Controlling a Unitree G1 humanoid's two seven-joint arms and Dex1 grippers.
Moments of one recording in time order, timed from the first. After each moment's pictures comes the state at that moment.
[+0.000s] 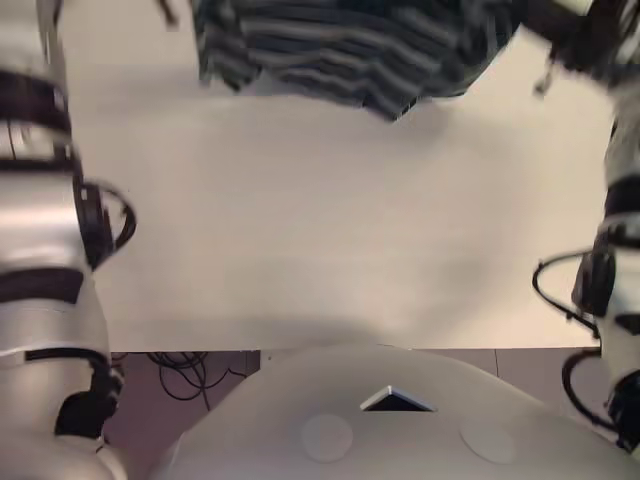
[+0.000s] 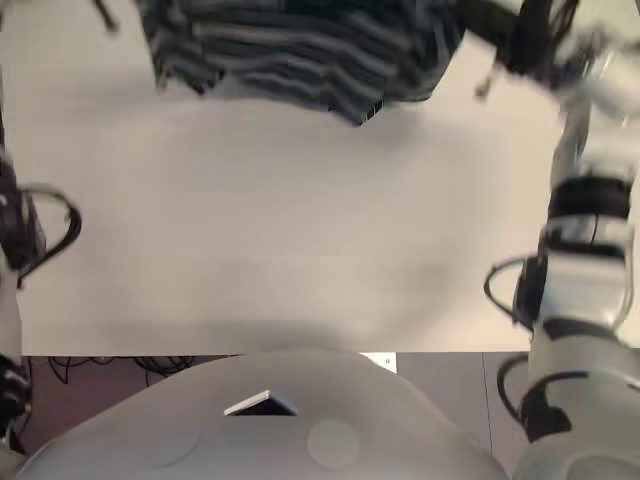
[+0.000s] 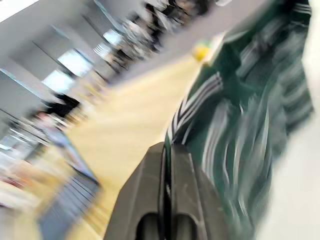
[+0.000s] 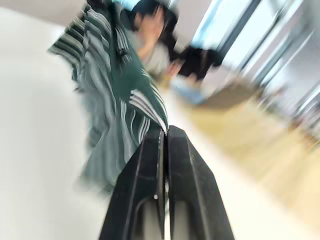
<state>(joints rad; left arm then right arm) -0.78 0.74 -0.18 0.77 -0.19 -0.30 -1.18 -0.42 -0.64 -0.05 0.61 0.34 -0.37 1.21</state>
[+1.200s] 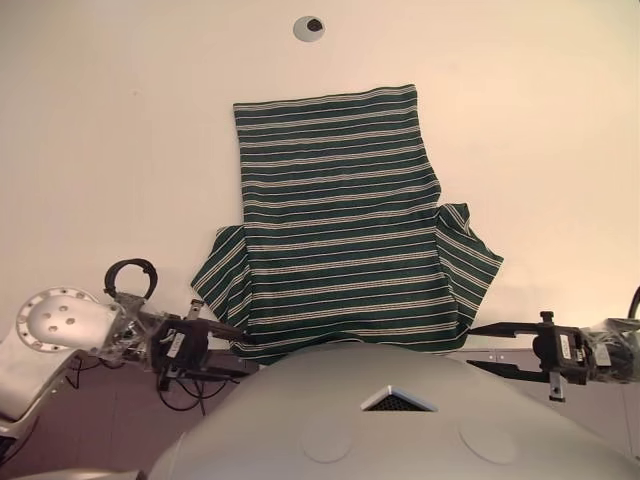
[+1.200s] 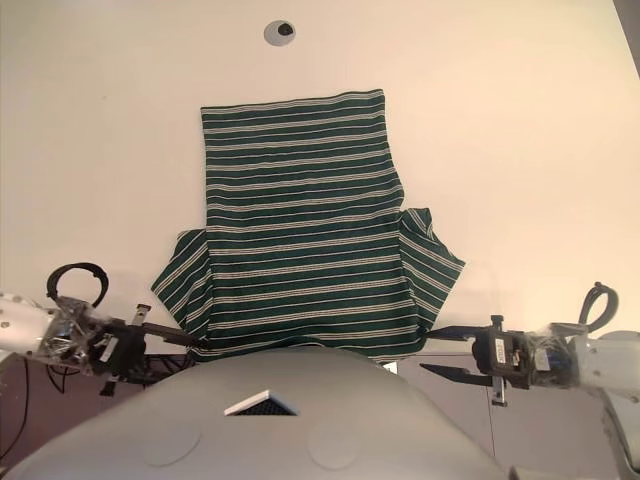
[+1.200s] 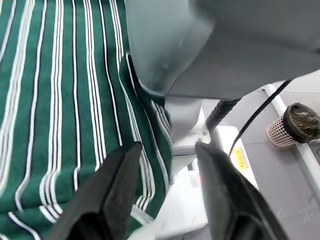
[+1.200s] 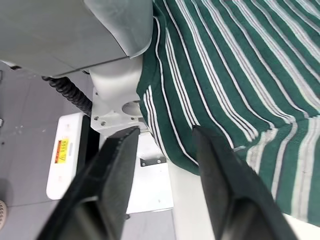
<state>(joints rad) 0.72 1.22 0.13 -0.56 -0.61 -0.02 -1.39 0.92 -0.92 -0.38 -0.54 0.39 -0.05 1.40</state>
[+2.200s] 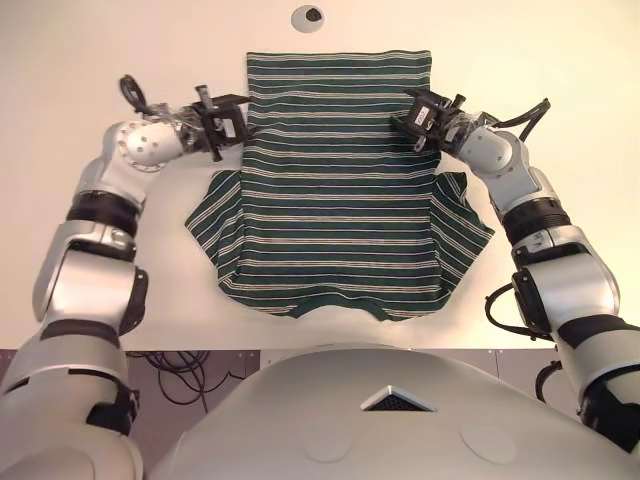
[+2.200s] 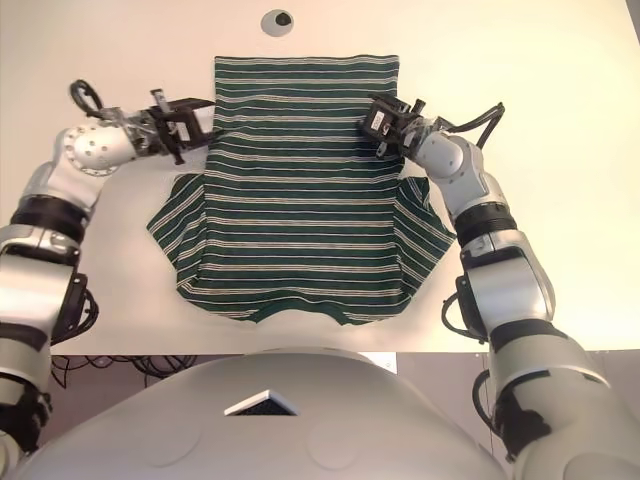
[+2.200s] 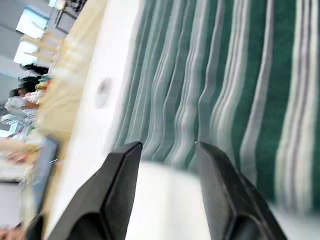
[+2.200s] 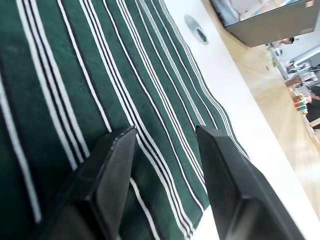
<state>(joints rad) -0.58 0.66 -0.29 0.87 0.16 -0.64 -0.62 -0.57 -0.39 0.26 0.92 -0.30 -0.54 0.42</state>
